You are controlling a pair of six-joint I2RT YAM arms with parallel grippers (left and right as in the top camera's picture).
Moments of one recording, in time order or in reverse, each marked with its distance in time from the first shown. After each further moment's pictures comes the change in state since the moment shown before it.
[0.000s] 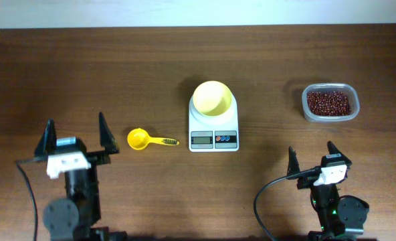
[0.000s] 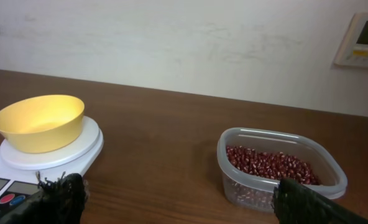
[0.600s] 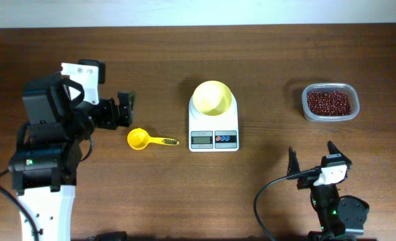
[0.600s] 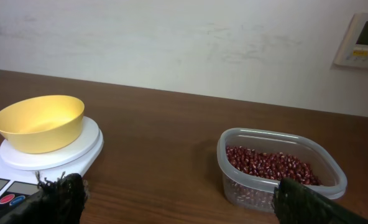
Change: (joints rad) left arm 0.000 0.729 0.819 -0.925 0.401 -0.005; right arm 0.000 -0.002 0.000 0.000 0.000 -0.001
